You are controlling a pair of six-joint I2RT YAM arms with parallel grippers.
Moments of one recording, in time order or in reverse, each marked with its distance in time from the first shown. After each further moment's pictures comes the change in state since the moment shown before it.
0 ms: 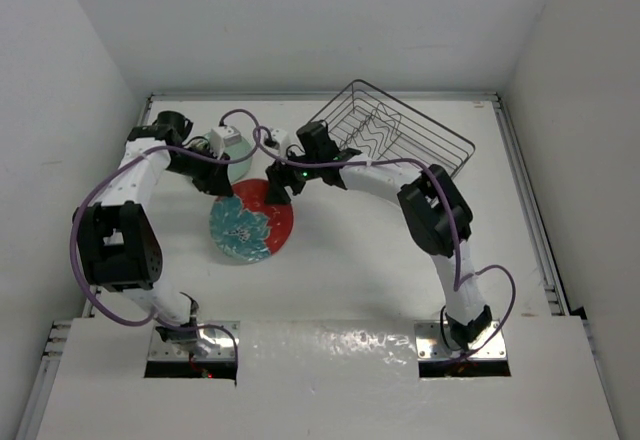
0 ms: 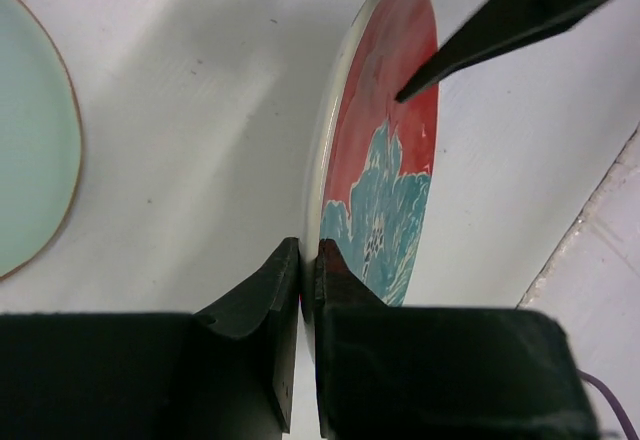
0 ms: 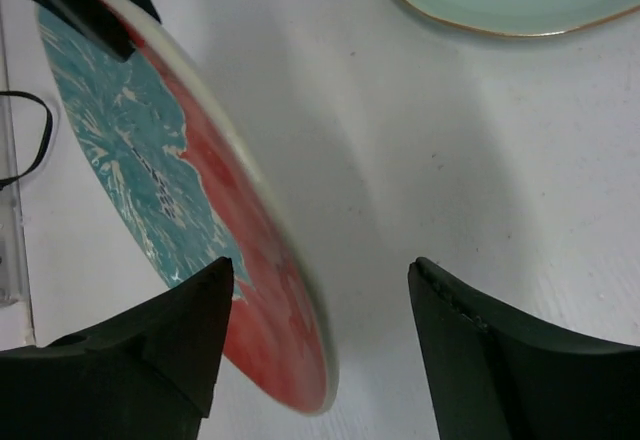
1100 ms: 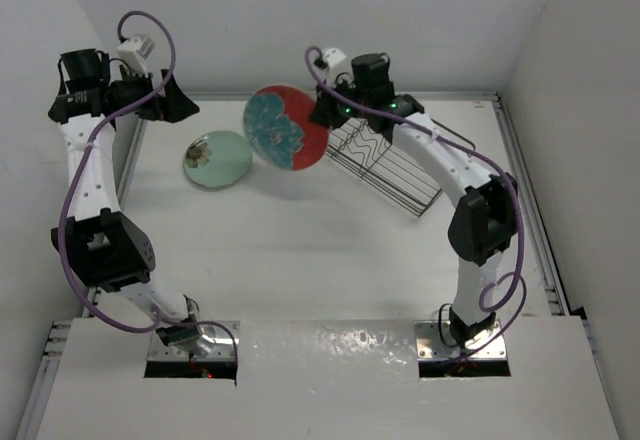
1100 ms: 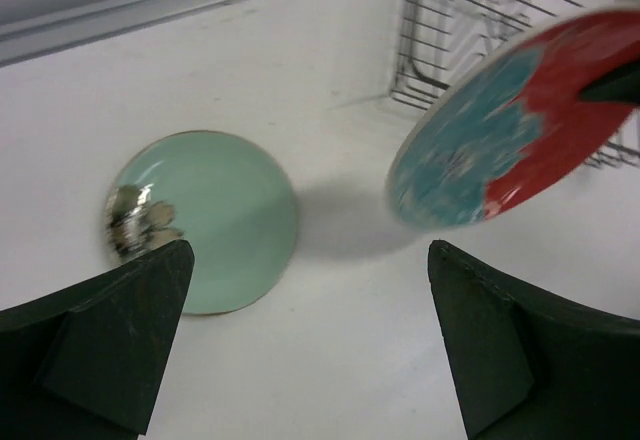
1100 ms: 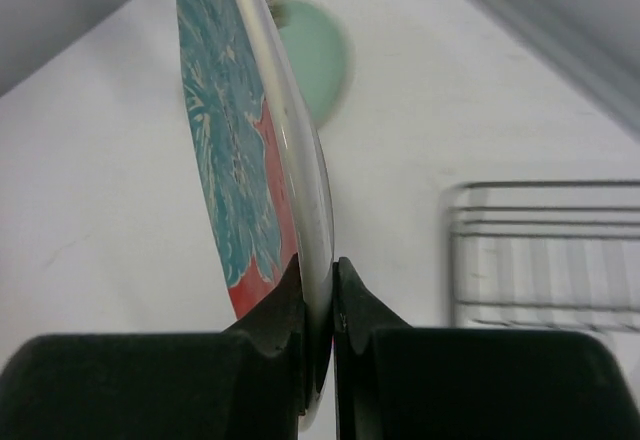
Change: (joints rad) left arm 0.235 0.026 0.453 0.235 0.134 -0.558; right arm -0.192 -0.203 0.219 -0.221 0.153 0.021
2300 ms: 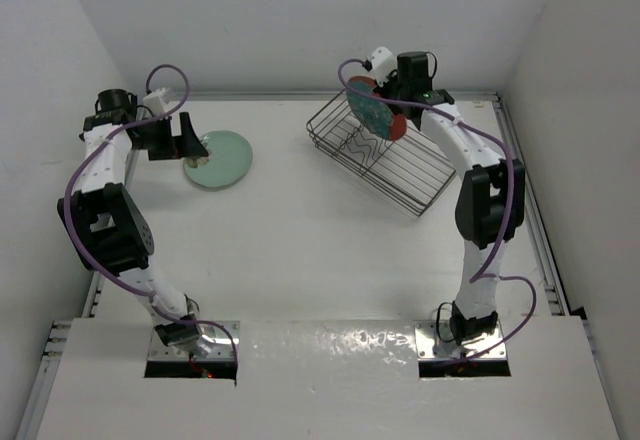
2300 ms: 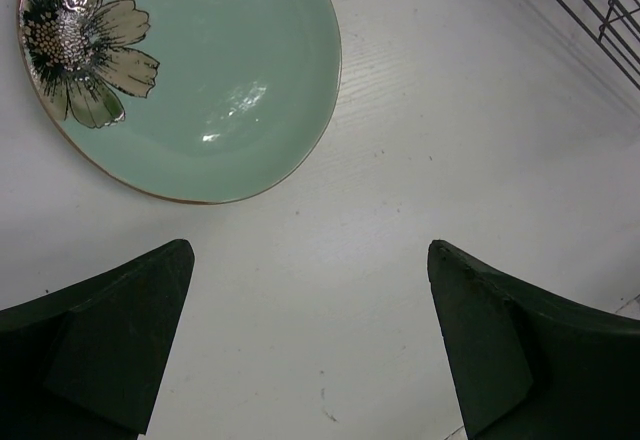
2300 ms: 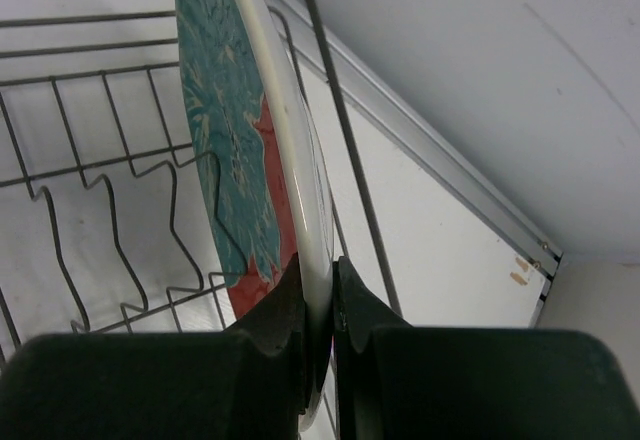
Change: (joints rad) left arm 0.027 0.112 -0.244 -0.027 -0.167 0.003; right arm -0.271 0.092 0.019 -0.003 0.482 -0.505
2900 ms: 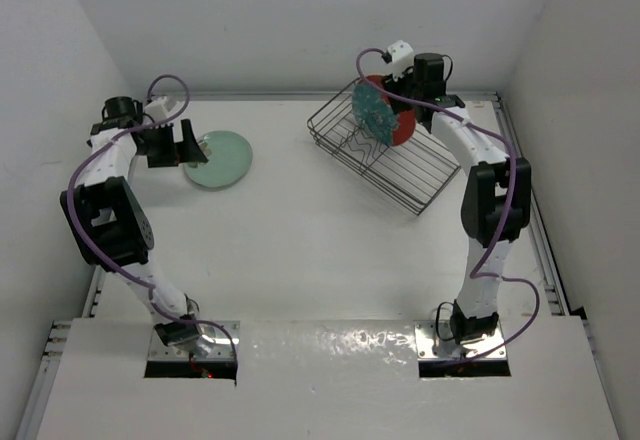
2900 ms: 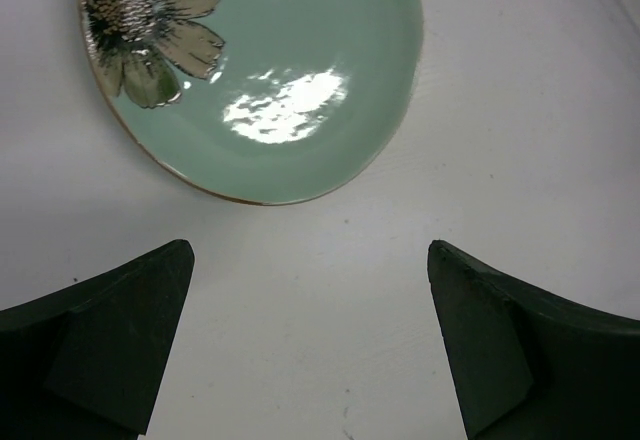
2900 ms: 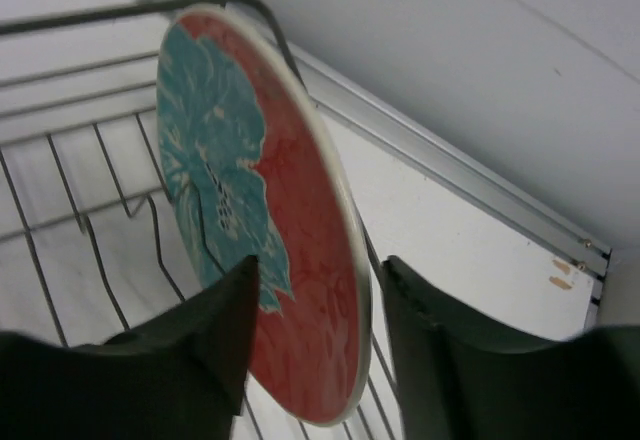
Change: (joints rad) left arm 0.001 0.031 -0.061 0.086 -0.090 -0.036; right arm -0.068 0.000 -0.093 0.149 -0.083 0.141
